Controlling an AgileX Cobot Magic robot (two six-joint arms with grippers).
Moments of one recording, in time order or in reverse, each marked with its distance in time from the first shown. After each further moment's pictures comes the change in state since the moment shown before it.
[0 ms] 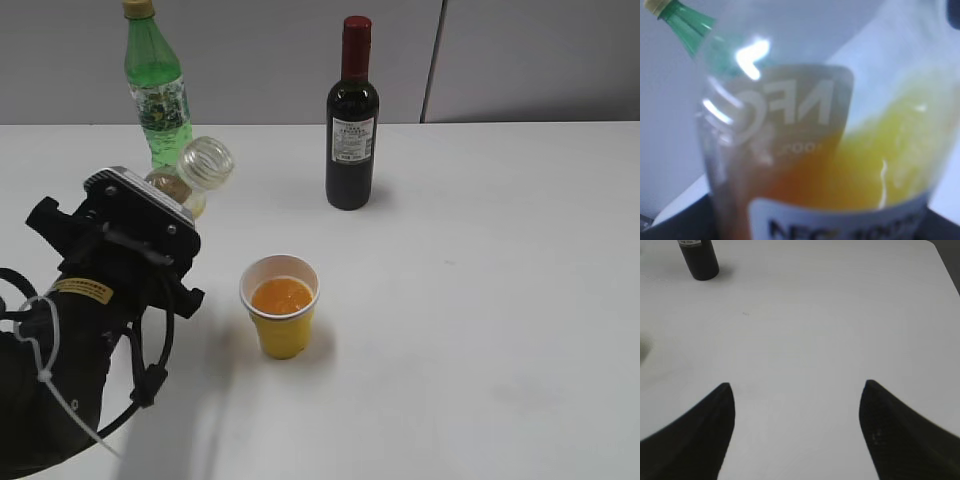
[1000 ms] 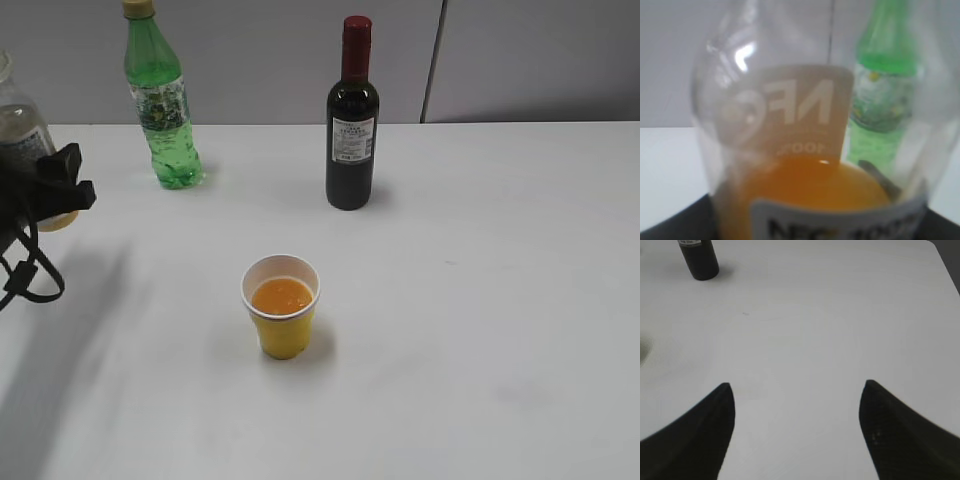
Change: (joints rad) left arm 0.646 0.005 0.000 0.698 -0.013 -0.824; right arm 0.000 0.000 0.000 0.000 0.000 0.000
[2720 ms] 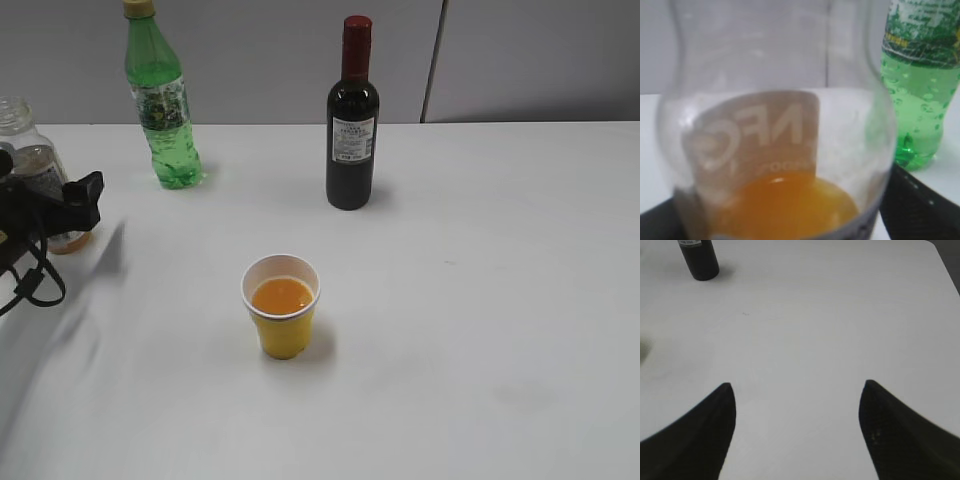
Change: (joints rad) left arm 0.174 0.263 -0.173 0.268 -0.021 -0.077; right arm 0.000 0.000 0.000 0.000 -0.001 0.000
